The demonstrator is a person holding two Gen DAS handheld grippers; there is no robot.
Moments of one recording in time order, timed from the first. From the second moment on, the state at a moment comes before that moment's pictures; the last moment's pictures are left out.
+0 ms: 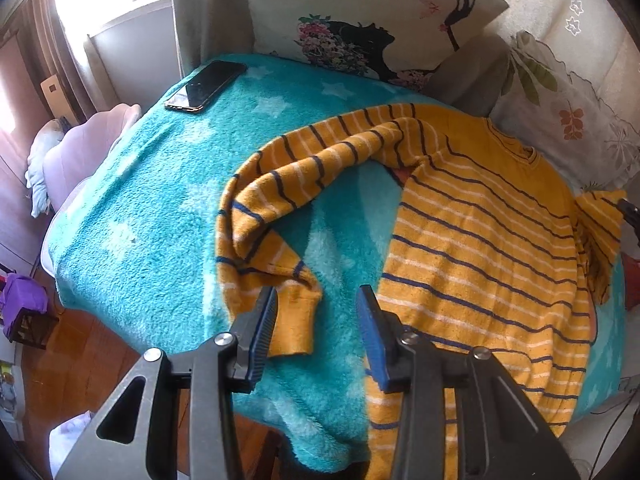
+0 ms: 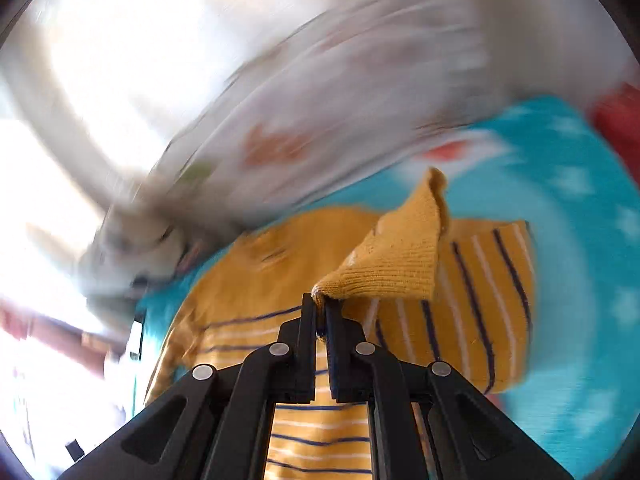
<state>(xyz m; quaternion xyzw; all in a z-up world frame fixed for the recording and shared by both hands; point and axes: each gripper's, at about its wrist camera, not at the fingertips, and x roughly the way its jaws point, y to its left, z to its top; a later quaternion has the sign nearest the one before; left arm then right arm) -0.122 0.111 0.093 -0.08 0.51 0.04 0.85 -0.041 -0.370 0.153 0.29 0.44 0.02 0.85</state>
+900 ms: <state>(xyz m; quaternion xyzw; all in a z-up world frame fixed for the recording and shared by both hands) -0.117 0.226 0.067 -0.14 0.52 0.09 0.84 0.064 -0.107 0.033 -0.11 0.54 0.03 0.84</state>
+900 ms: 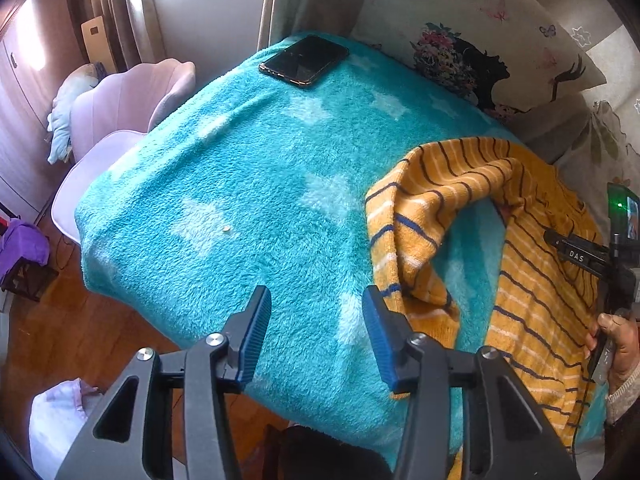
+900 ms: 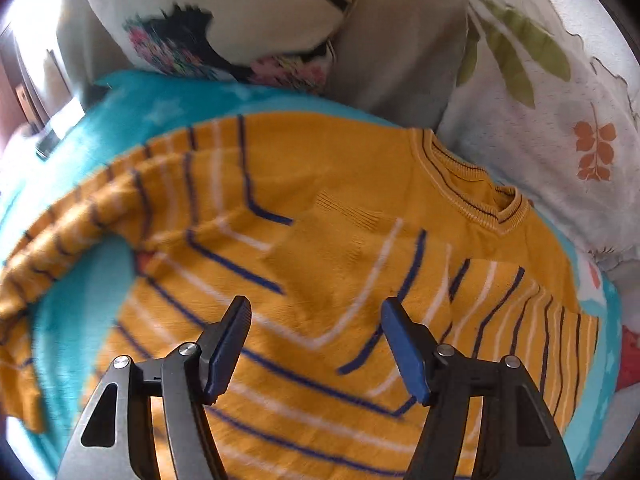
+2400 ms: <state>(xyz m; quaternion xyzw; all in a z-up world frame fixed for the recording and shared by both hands) -0.146 0.287 0.067 -0.21 0.50 0.14 0.83 -0.073 0.081 0.082 -0.09 0.55 0.36 0.75</state>
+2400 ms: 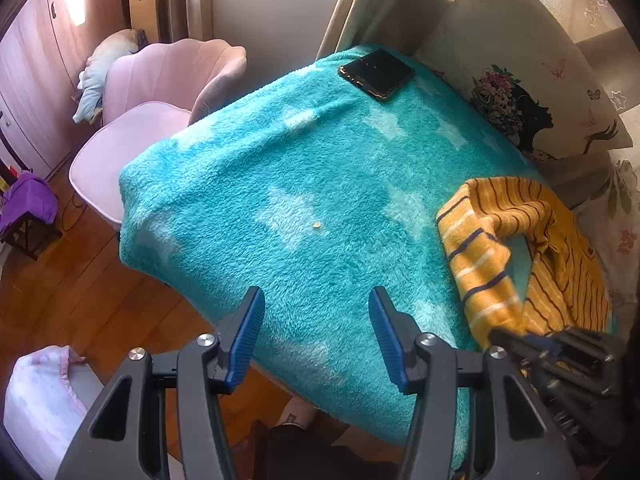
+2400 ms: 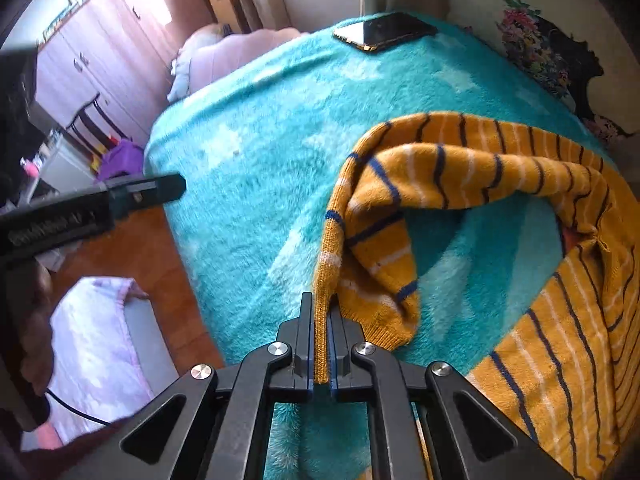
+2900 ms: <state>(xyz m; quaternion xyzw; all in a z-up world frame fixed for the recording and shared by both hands) -0.116 0.177 0.112 -0.14 0.48 0.09 0.86 0.016 -0.310 0.158 0.15 0.50 0.10 0.85</state>
